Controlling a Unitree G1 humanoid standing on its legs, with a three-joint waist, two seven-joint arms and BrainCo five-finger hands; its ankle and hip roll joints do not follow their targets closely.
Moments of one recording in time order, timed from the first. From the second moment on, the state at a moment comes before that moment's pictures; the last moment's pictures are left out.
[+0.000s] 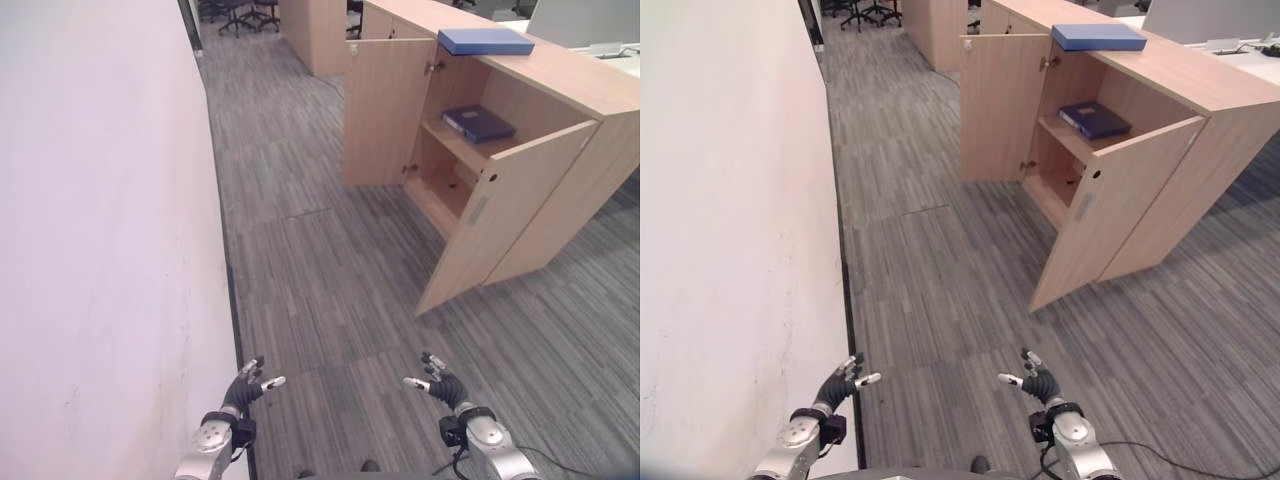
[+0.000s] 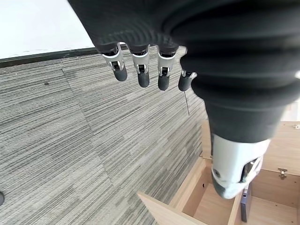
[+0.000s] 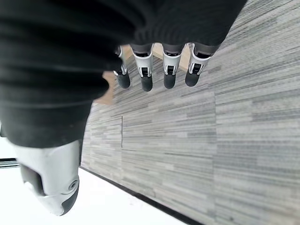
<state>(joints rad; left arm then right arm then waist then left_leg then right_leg) 0.04 0.28 -0.26 0.77 -0.30 -0.22 -0.04 0.06 -0.34 0.28 0.66 0.21 -0.16 0.00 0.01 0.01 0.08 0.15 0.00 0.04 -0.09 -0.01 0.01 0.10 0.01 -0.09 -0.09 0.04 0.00</state>
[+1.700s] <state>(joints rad) 0.05 0.28 -0.26 0.77 -0.31 -0.22 -0.05 0.06 -0.34 0.28 0.67 0.21 -0.16 0.00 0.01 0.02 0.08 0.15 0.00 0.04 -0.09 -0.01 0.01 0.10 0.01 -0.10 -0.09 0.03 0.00</state>
